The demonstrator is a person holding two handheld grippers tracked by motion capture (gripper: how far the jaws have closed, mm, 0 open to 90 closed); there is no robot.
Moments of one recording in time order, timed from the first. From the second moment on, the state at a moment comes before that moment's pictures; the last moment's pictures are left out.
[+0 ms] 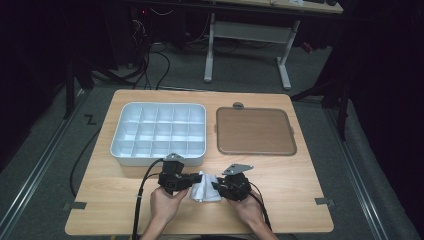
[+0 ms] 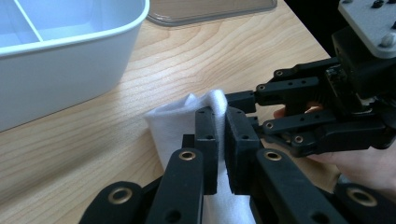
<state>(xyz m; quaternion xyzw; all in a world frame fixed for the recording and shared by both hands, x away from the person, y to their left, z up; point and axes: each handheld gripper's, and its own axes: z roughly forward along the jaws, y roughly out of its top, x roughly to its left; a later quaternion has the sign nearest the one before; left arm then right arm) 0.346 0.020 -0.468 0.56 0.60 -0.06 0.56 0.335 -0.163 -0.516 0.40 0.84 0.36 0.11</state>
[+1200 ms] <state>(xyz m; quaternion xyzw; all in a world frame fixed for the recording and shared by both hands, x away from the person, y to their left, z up) 0.351 0.003 -0.484 0.59 0.60 -0.03 0.54 0.331 -0.173 -0.504 0.41 0.83 0.37 0.10</state>
